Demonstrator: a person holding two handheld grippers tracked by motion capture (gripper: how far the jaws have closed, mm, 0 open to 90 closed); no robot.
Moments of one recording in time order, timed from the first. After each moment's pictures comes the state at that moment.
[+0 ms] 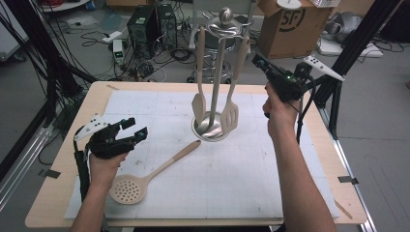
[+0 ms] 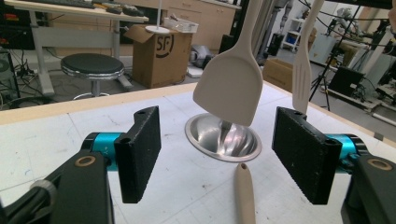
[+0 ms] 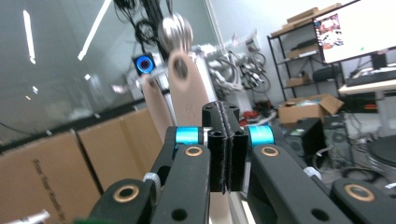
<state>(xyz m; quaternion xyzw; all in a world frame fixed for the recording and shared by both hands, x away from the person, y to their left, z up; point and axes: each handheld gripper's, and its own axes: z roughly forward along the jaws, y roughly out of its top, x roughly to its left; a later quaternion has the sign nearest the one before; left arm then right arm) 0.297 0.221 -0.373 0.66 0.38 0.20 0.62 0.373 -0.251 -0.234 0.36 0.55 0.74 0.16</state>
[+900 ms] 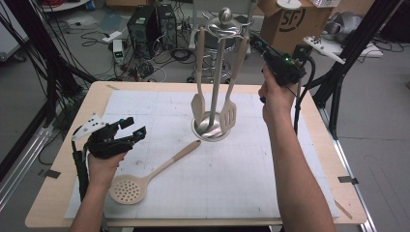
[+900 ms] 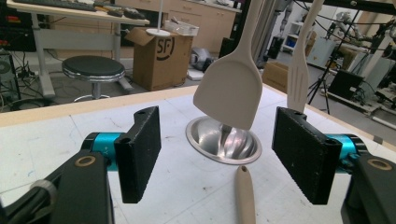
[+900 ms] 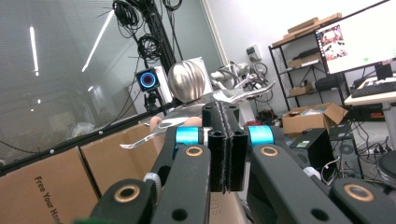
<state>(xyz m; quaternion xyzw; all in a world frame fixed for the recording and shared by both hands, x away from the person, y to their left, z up) 0.296 0.223 -0.371 0.66 0.38 0.20 0.62 0.387 -0.236 -0.201 0.36 0.53 0.75 0.16</state>
